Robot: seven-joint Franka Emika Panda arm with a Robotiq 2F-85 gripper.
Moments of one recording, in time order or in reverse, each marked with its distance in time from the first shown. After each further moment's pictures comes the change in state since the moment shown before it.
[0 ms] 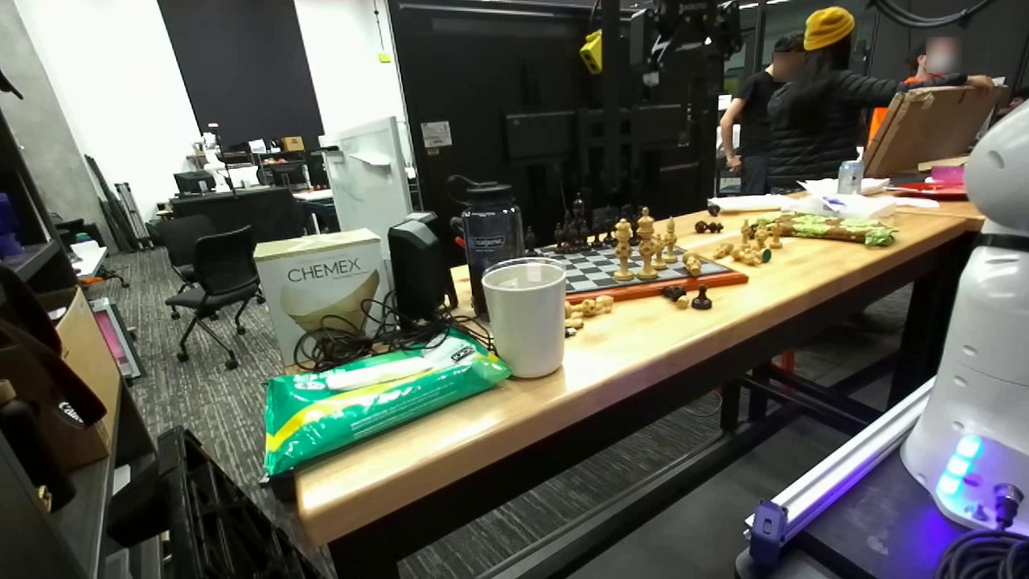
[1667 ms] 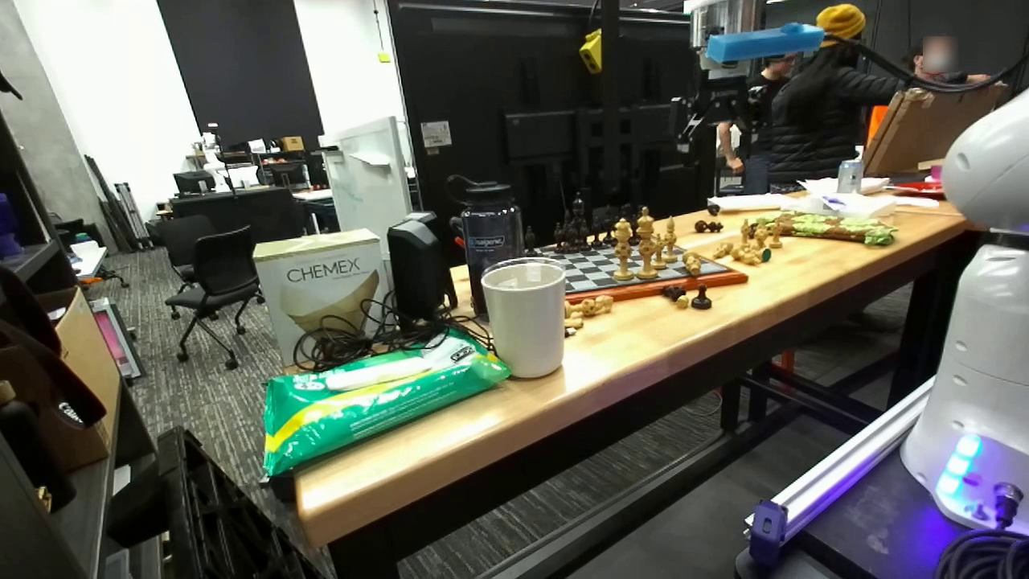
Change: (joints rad) arm -0.152 0.052 -0.154 -0.232 -0.082 0.340 0.007
